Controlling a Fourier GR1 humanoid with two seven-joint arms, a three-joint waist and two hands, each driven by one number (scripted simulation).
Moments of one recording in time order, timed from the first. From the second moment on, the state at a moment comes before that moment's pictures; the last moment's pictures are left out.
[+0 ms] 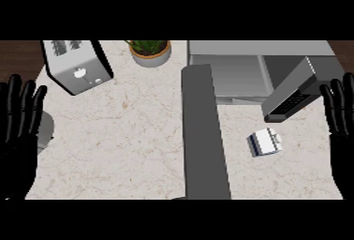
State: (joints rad) left arm 0.02 0.13 0.00 -2.10 0.02 0.04 -0.04; right arm 0.00 -0.09 -0.03 -2.10 0.03 -0.01 -0.01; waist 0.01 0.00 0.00
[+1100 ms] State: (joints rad) left arm 0.19 0.10 0.07 -2.04 0.17 -0.09 -0.07; right arm 0.07 0.00 0.36 -1.97 0.12 -0.42 -0.08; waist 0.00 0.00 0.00
